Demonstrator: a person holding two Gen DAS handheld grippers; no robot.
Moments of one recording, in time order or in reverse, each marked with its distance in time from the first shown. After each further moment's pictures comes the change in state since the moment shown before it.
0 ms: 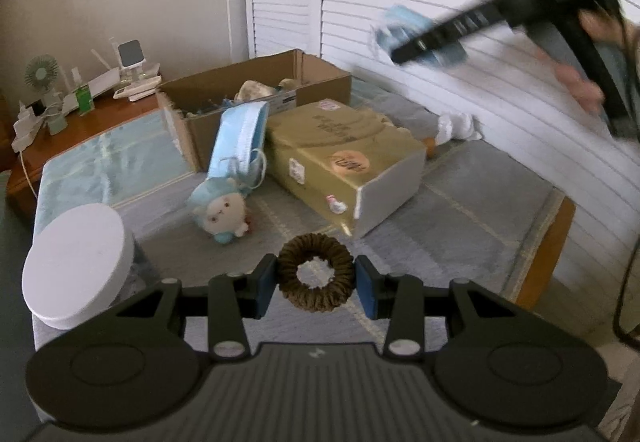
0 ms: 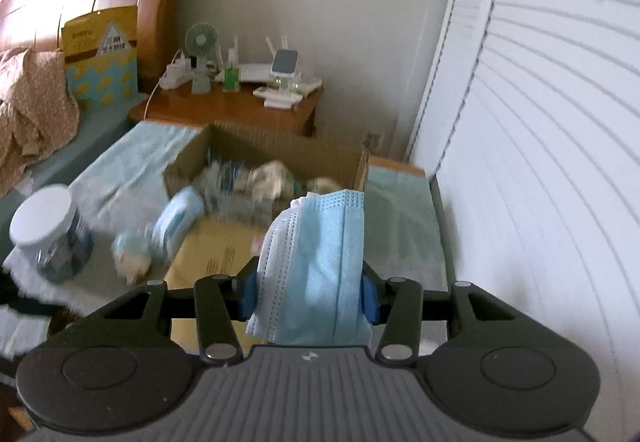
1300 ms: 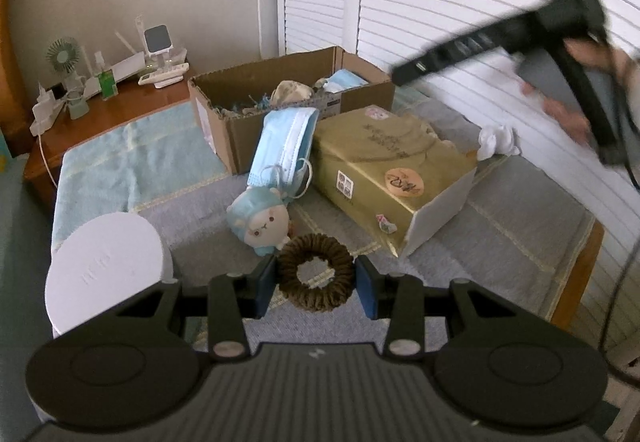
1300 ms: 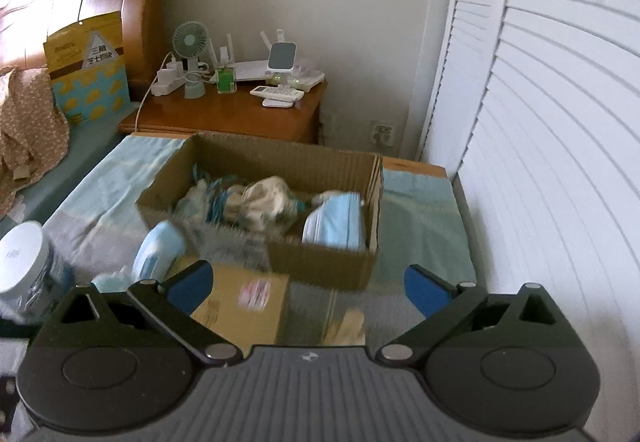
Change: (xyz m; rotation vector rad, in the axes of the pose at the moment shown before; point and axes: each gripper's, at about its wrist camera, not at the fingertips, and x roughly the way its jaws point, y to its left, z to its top) left arm 0.010 0.024 0.021 -0.061 0.034 0.048; right arm 0.052 -0.006 0.010 0.071 0.026 0.041
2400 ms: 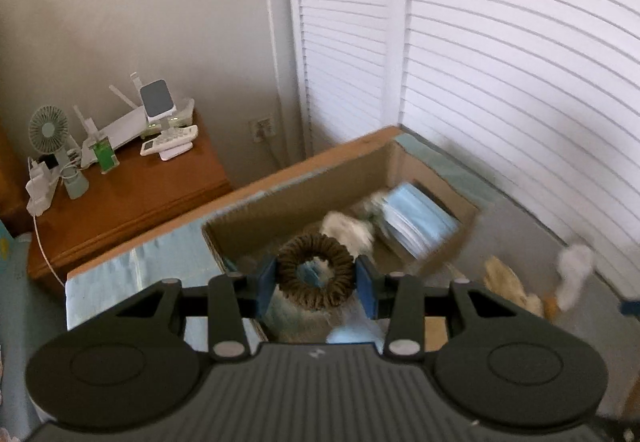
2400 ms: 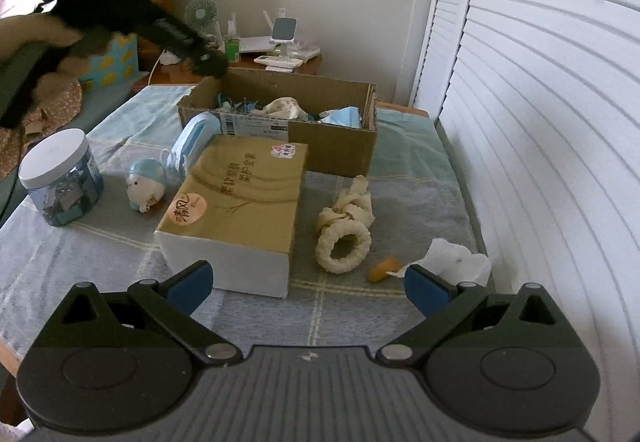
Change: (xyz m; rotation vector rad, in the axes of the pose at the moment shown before) left arm 0.089 0.045 0.159 0.039 -0.017 0.064; right arm -0.058 0.023 -0.097 -0.007 0.021 -0.044
